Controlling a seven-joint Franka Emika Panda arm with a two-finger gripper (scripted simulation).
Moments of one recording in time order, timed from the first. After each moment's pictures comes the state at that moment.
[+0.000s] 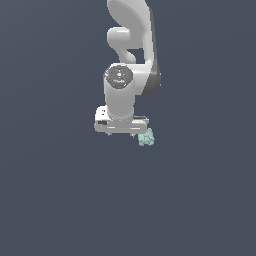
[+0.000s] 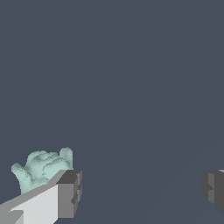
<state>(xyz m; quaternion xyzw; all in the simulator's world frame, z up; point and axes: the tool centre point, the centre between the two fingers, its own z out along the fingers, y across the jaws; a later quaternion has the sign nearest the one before) -0.023 -0.030 0.151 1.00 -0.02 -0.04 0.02</state>
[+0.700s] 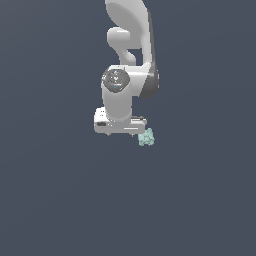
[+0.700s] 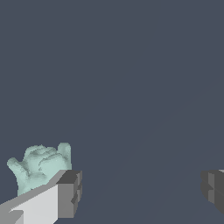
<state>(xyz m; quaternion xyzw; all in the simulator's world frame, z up) -0.030 -0.033 0.143 1.00 -0.01 -0.06 0.01</state>
